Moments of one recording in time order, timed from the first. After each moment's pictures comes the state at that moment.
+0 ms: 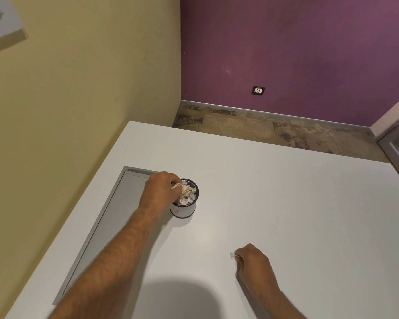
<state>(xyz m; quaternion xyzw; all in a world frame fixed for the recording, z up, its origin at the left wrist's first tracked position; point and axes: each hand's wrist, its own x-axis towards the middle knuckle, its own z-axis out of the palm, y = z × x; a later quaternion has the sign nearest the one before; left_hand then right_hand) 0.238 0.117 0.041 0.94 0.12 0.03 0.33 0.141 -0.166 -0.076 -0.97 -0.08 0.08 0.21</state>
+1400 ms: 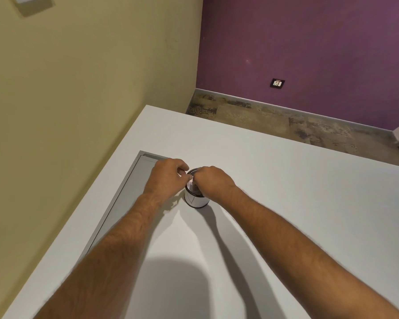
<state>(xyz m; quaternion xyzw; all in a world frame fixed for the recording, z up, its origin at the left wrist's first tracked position) 0.237 0.149 0.029 0.92 0.13 0.03 0.37 0.285 0.011 0.039 -0.92 -0.36 0.15 -0.07</state>
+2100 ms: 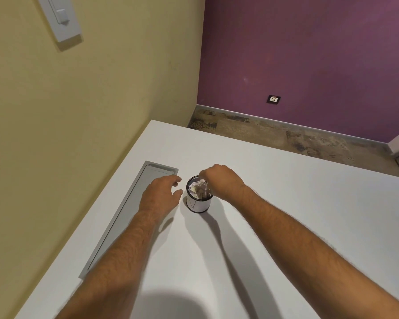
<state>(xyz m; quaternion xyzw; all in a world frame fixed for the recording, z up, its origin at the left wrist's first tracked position) 0.191 0.157 0.031 0.94 0.13 0.04 0.33 0.279 -0.009 0.074 -0.94 -0.33 0.10 -0.03</state>
